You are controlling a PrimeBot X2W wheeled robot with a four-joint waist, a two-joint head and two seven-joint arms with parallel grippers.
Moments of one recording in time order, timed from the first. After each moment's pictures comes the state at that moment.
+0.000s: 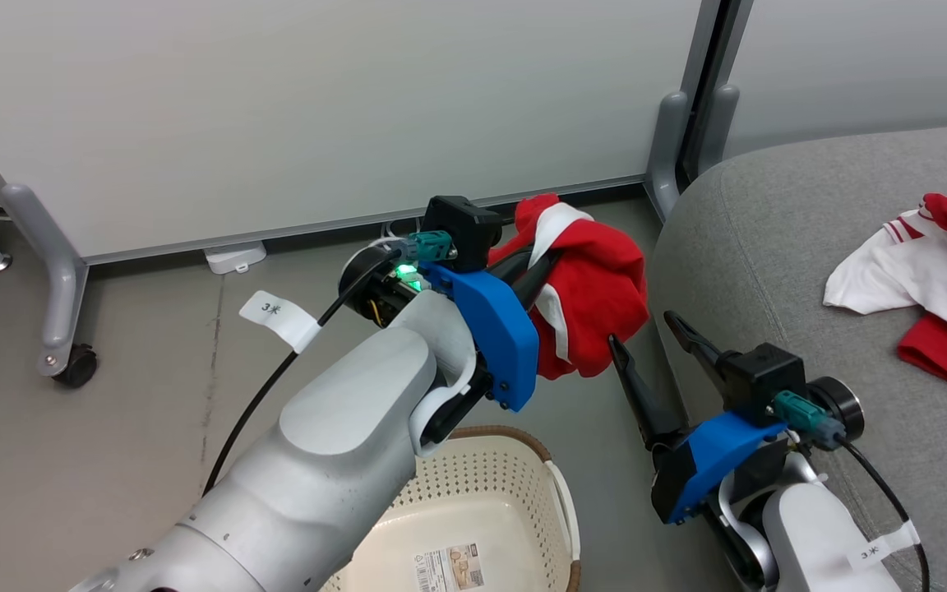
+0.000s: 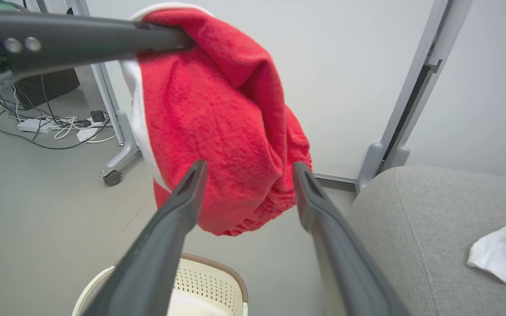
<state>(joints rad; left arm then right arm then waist) -0.88 0.05 -1.00 0.74 -0.87 -0.13 -0.02 -0.27 -0.05 0.20 0.24 0.08 0.13 0.02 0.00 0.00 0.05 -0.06</state>
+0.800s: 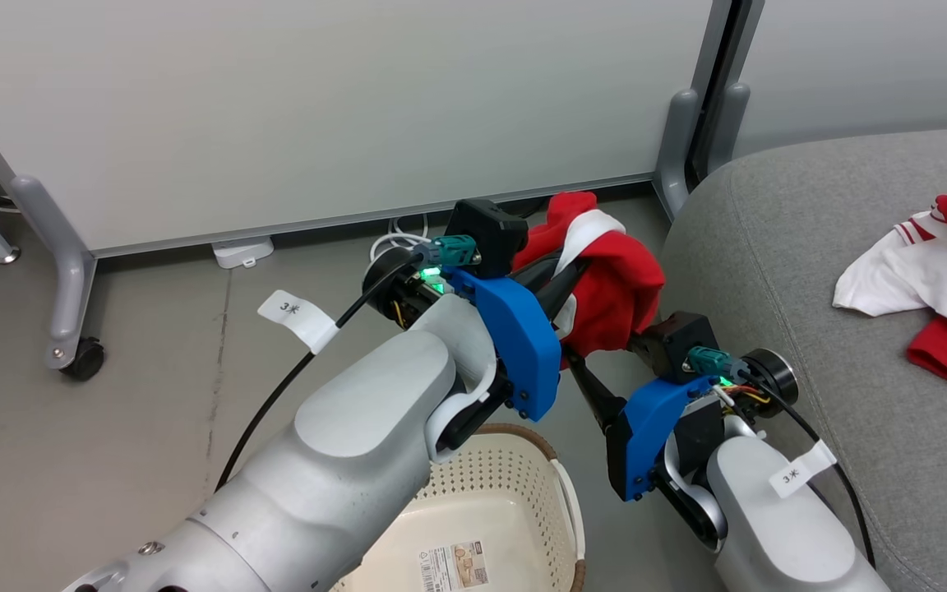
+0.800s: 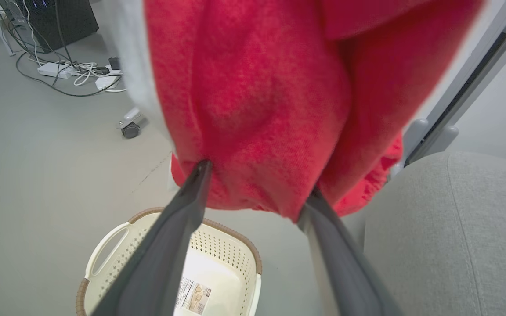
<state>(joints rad) -0.90 0.05 -1.06 0.70 -0.92 -0.13 -0.02 -0.47 -0.05 0.33 0.56 0.12 0.13 0.05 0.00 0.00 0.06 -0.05</state>
